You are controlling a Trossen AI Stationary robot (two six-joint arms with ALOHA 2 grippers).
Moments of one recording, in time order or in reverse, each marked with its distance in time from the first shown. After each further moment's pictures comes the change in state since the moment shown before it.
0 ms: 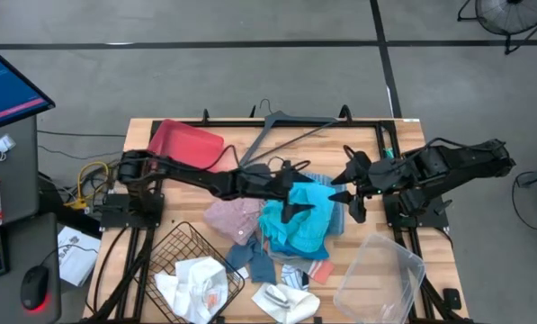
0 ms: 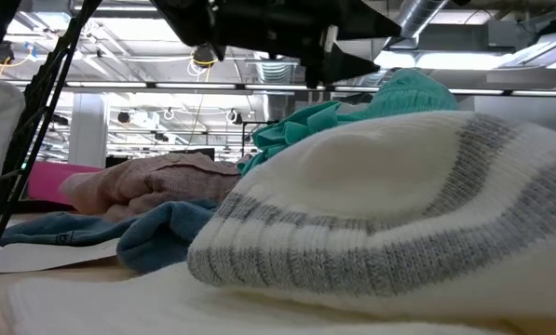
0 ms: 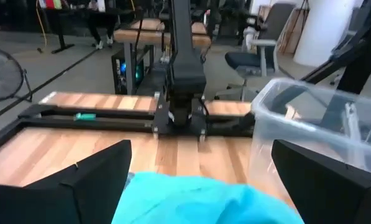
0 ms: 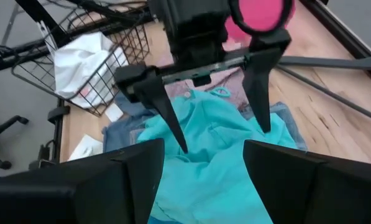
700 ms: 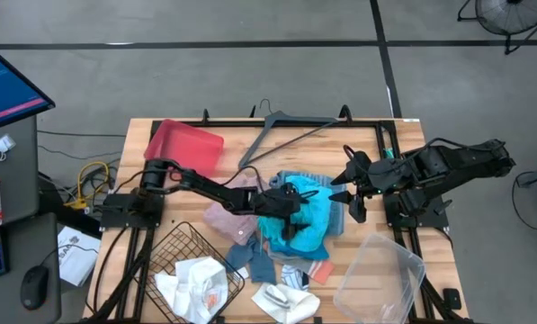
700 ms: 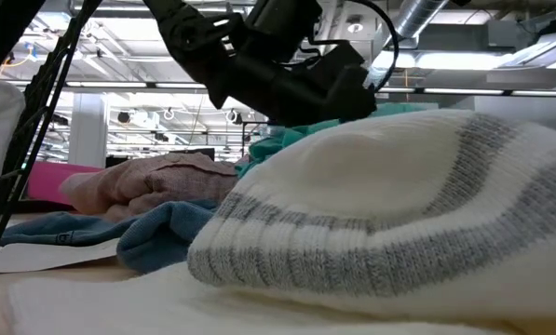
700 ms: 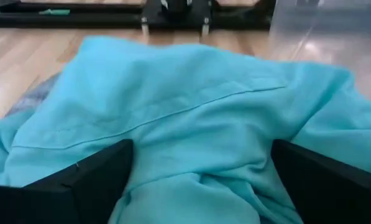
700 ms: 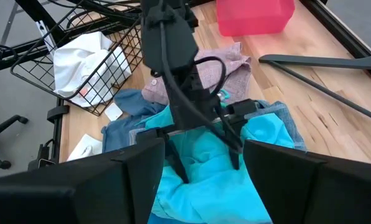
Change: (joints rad) left arm -0.072 0.203 0.015 -0.143 -0.097 0.016; right arm 0.000 0.002 0.000 -0.001 0.000 0.000
